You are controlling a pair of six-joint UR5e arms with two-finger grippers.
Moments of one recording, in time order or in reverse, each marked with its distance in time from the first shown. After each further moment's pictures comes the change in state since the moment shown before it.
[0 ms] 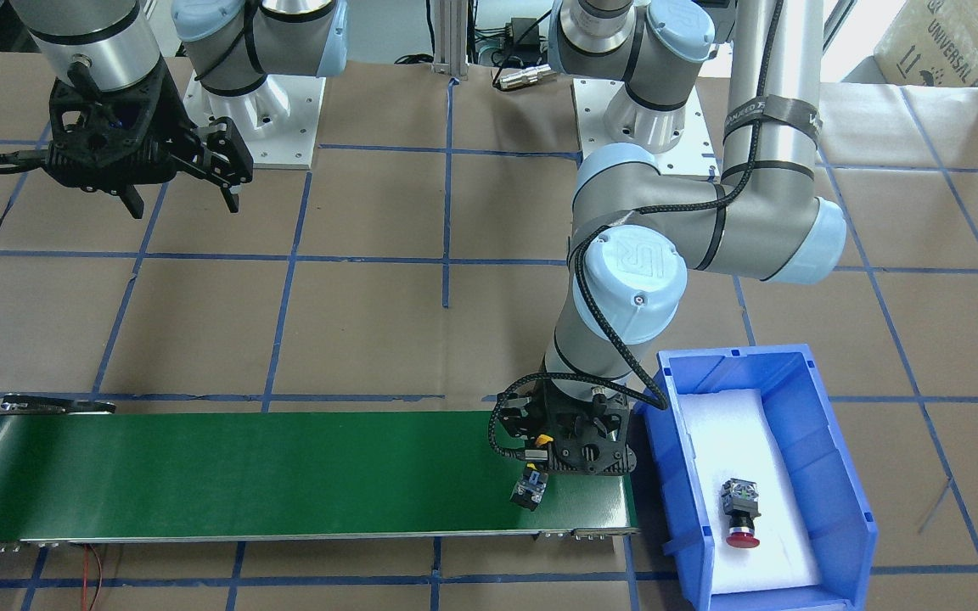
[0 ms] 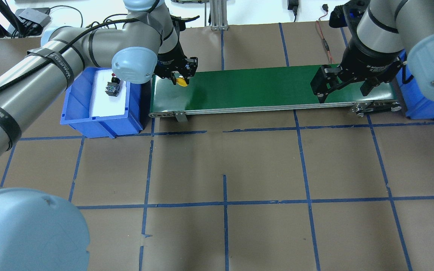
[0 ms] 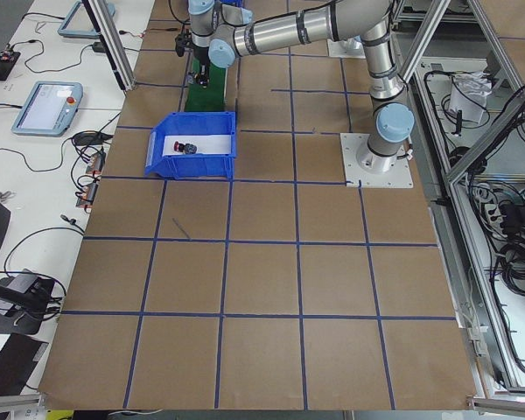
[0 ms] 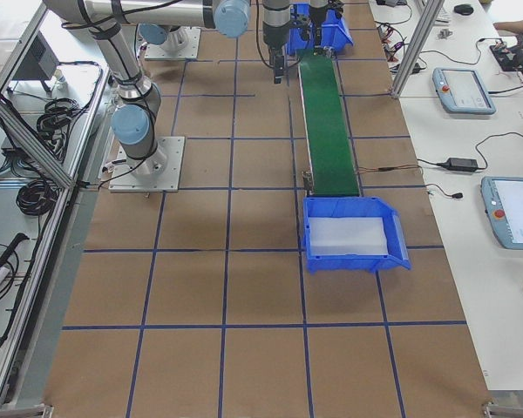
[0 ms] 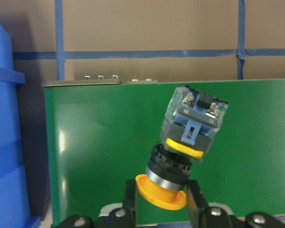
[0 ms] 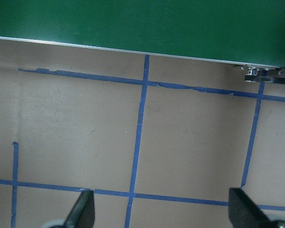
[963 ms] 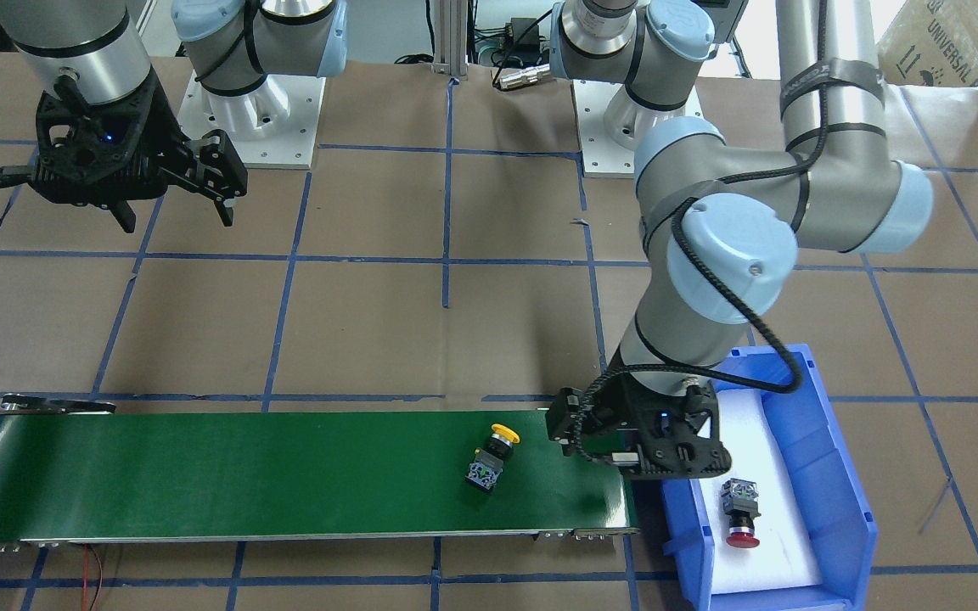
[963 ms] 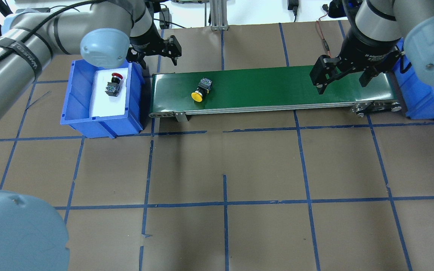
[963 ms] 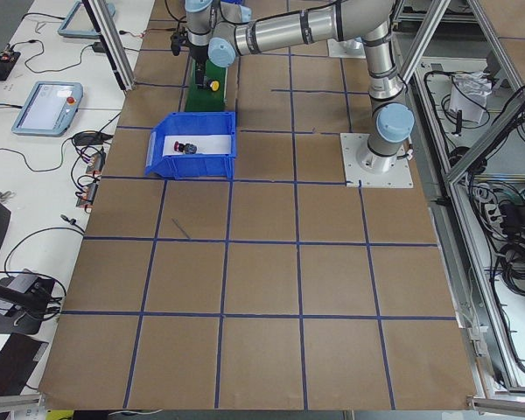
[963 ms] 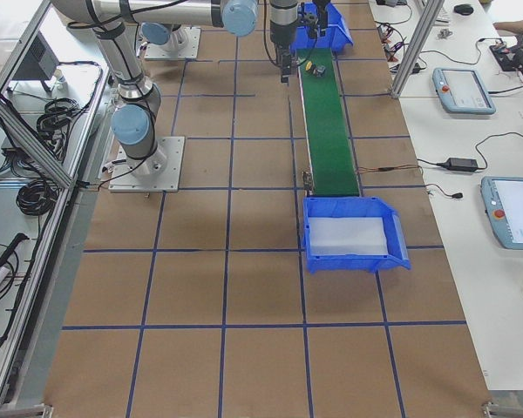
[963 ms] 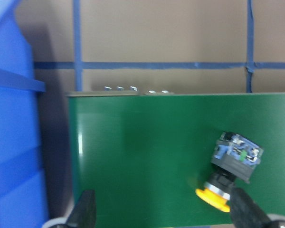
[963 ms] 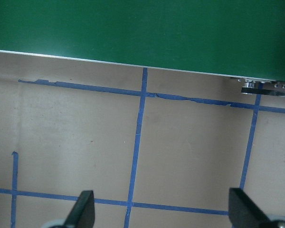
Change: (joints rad) left arm 0.112 0.056 0.063 -0.059 -0.005 0.041; right arm 0.000 0.042 -0.042 -0.001 0.002 -0.004
